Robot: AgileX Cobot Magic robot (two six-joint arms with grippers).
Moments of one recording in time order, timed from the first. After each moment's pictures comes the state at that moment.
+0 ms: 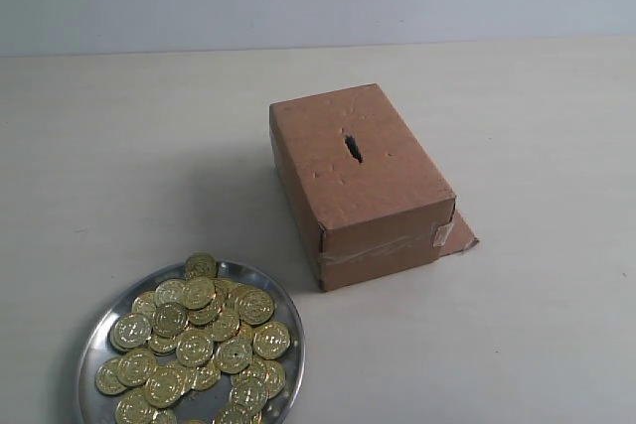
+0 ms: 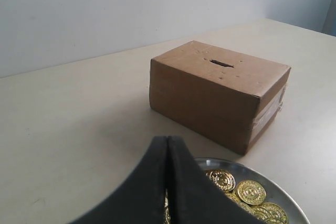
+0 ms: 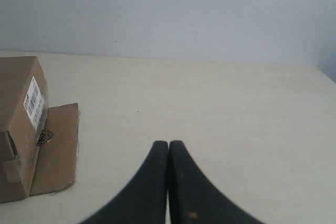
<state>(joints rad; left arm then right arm) -0.83 0.11 0.00 0.91 0.26 -0.95 0.05 0.01 -0.01 -0.05 0.29 0.00</state>
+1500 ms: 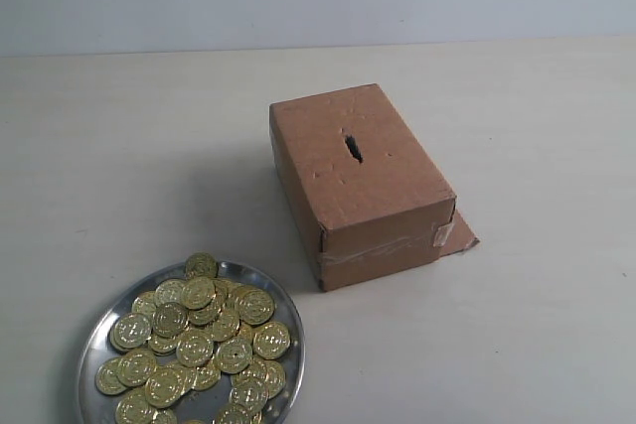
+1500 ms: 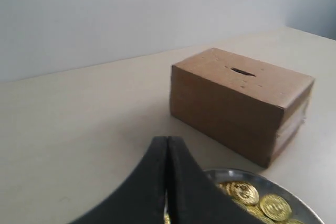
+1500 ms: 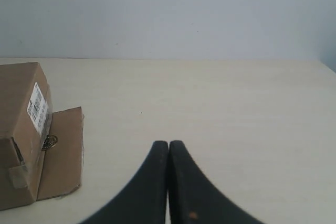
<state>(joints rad) -0.75 0.08 0.00 0.91 0.26 -0.95 0.05 0.01 -0.01 -0.05 0.29 0.04</state>
